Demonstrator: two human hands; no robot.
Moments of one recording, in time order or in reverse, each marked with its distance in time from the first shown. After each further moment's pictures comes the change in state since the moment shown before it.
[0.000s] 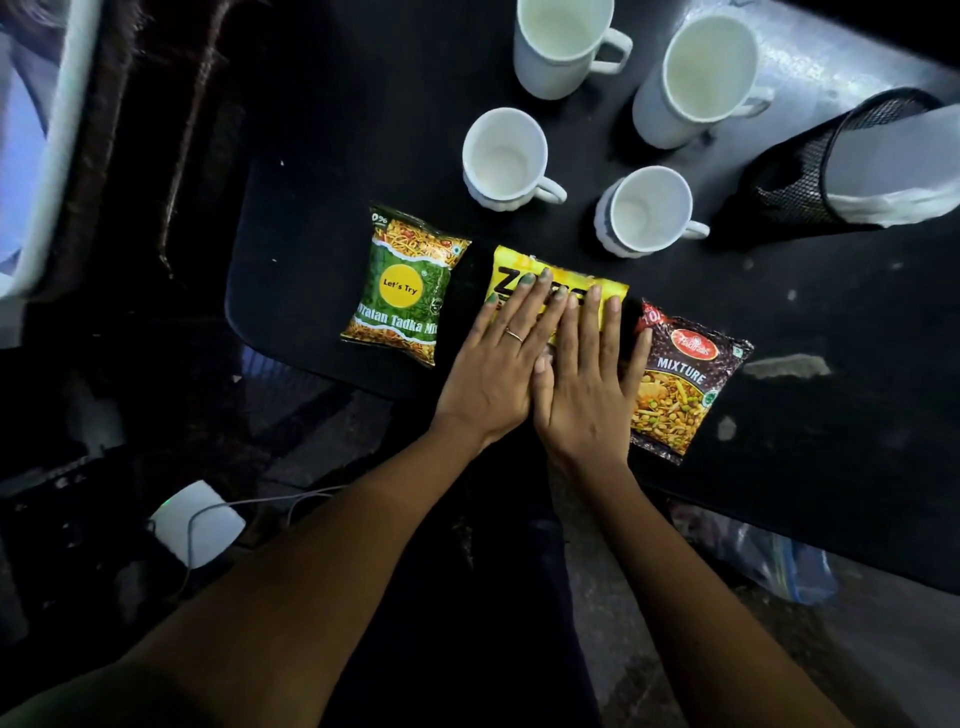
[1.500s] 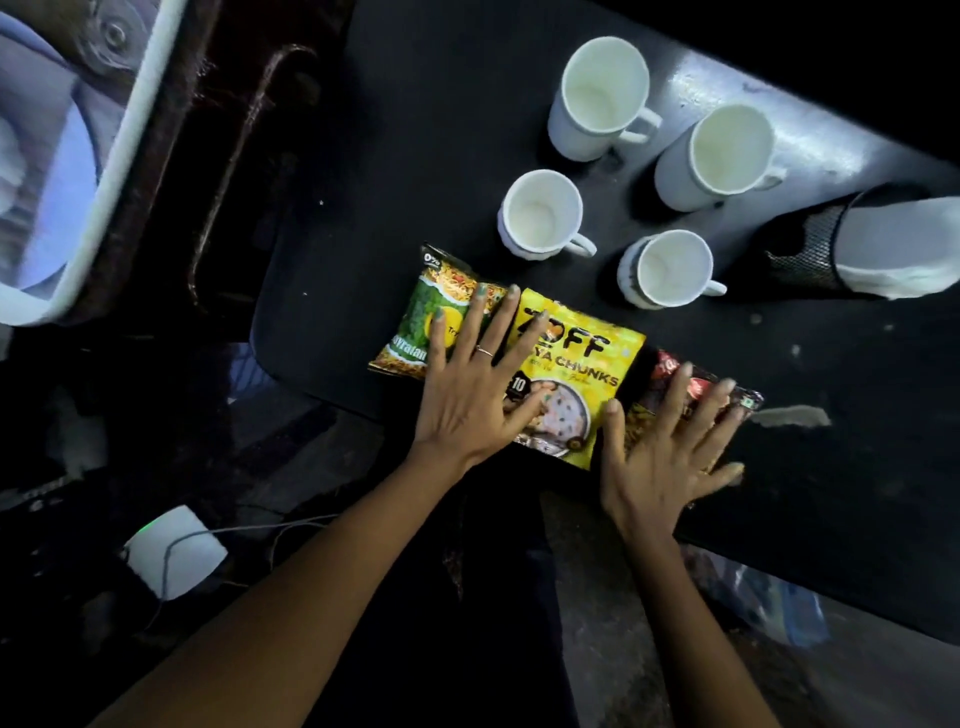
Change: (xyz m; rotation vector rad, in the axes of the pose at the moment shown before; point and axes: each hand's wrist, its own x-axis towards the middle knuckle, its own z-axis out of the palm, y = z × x) left_hand -0.005 -0.043 -0.021 0.131 0.103 -0.098; right_hand -0.015 0.015 -0.017 0.224 -0.005 0.534
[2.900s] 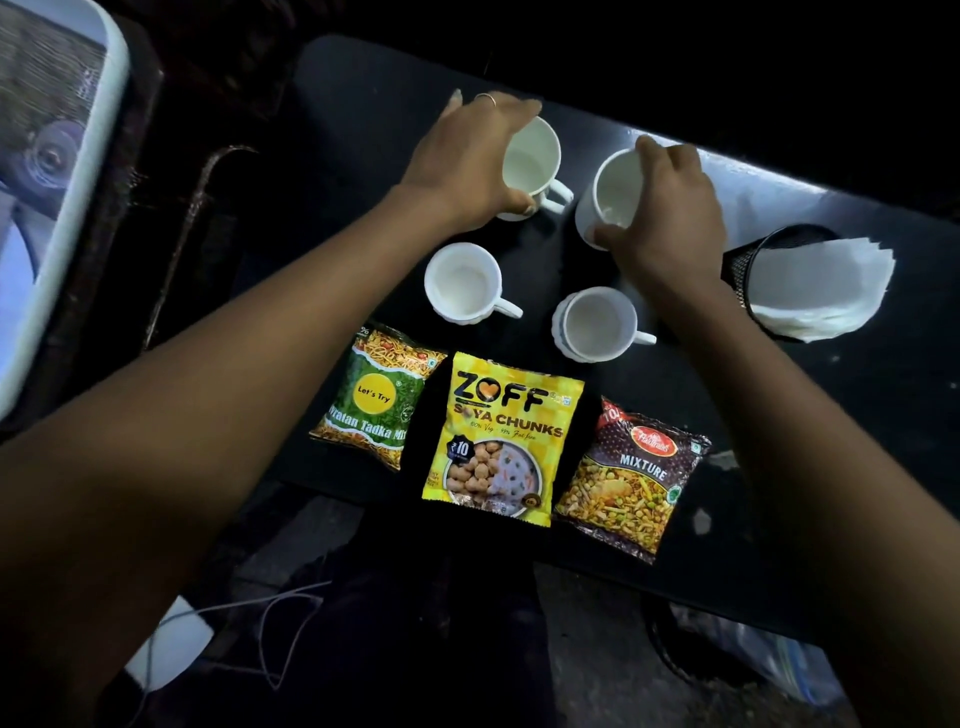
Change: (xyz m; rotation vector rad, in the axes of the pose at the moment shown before) left_hand 0.227 -0.007 -0.116 -0.291 -0.048 0.053; right_hand 0.194 -0.105 -0.111 0.058 0.063 -0.435
